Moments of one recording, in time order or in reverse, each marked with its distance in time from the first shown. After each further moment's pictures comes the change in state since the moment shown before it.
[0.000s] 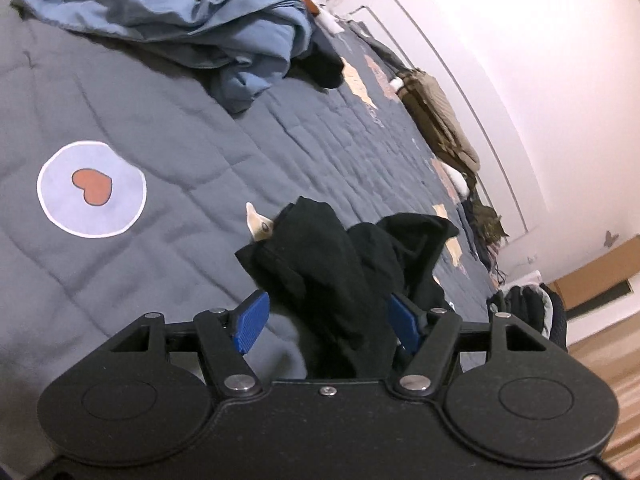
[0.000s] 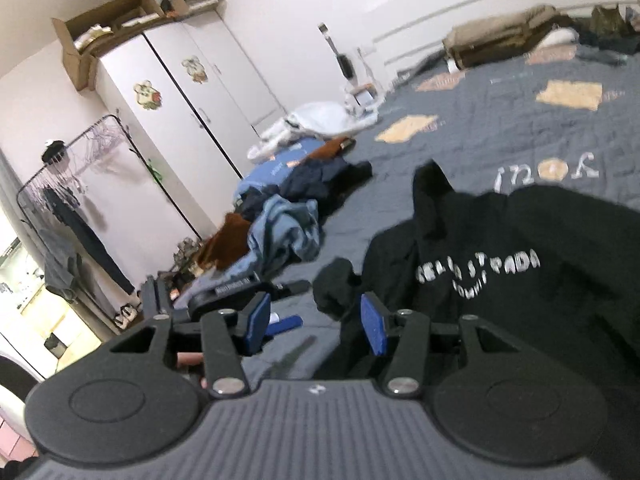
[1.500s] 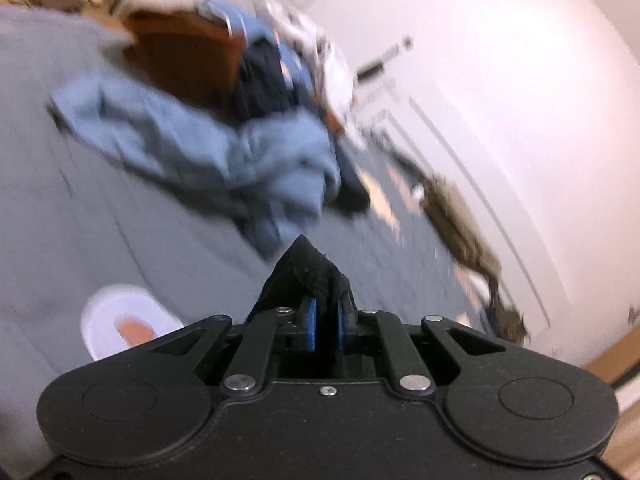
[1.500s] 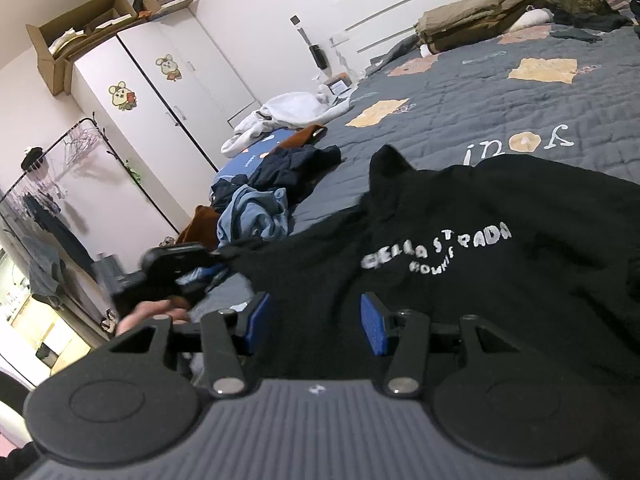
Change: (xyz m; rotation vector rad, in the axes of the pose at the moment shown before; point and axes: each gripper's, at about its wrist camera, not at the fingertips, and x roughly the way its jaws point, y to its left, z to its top) left arm -0.039 0.006 0.039 -0.010 -0.374 0.069; right arm 0.005 -0.031 -0.010 0.053 0.013 -0.033
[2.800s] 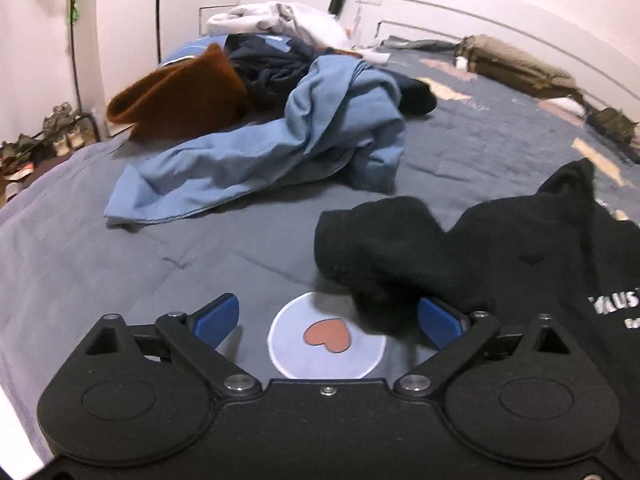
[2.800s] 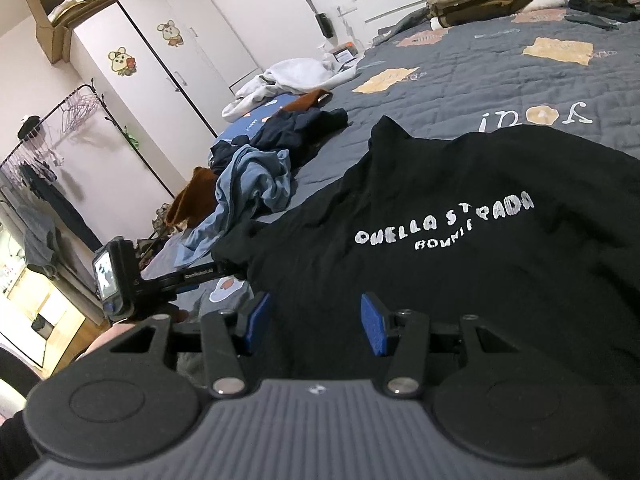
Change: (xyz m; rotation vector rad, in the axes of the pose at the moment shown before) left arm 0.010 0.010 -0.022 0.668 0.176 0.342; right arm 0.027 0.009 -0.014 -0.036 0.098 -0.006
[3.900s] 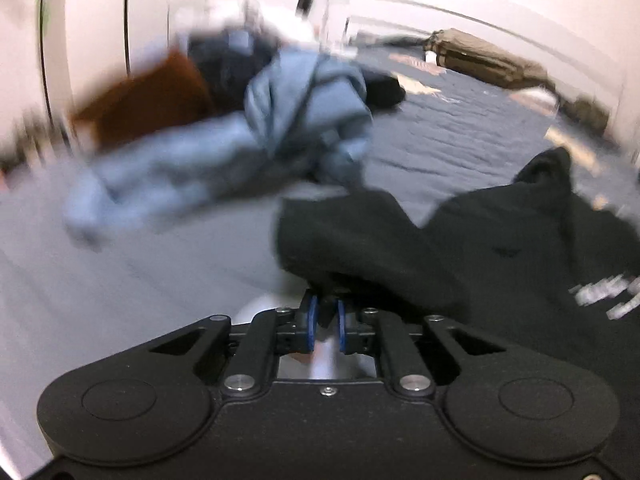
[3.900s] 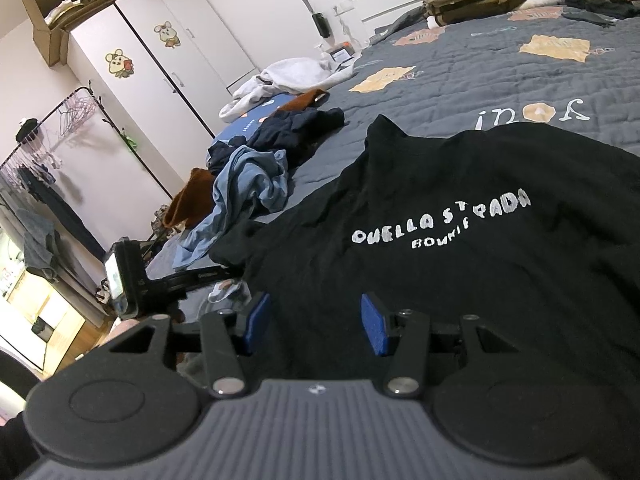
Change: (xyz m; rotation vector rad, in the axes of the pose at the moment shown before) left arm 0.012 -0.013 0.001 0.113 -0.031 -0.015; right arm 0.000 -0.001 0.000 0.008 0.000 -0.003
